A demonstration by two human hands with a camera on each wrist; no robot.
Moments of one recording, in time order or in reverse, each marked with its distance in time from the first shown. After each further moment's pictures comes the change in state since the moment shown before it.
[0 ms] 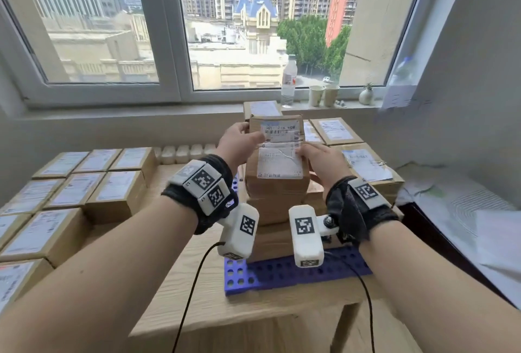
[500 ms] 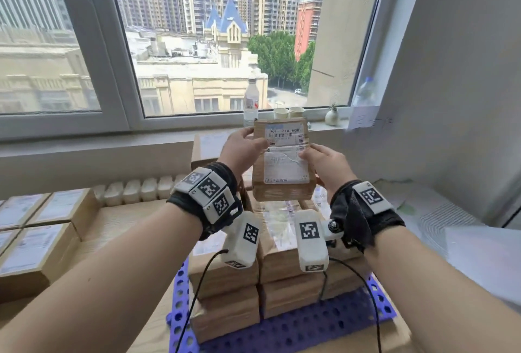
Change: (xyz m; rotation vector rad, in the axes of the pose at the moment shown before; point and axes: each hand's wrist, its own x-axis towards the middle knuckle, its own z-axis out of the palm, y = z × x) left_hand 0.102 0.053 0.100 -0.022 -0.118 0.130; right_hand 0.112 -0.040 -0.074 0.011 0.081 -0.043
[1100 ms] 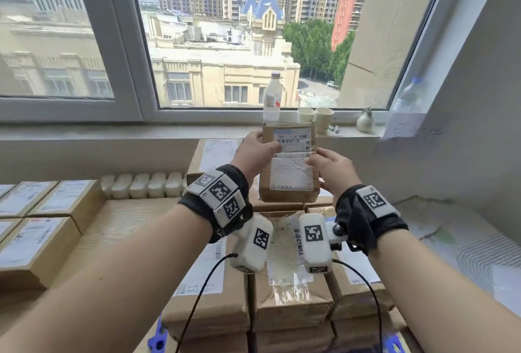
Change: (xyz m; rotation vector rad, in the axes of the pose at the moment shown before) left_hand 0.089 -0.018 0.019 -0.005 0.080 -0.122; right_hand 0.117 0.017 0.018 -0.053 -0.107 0.081
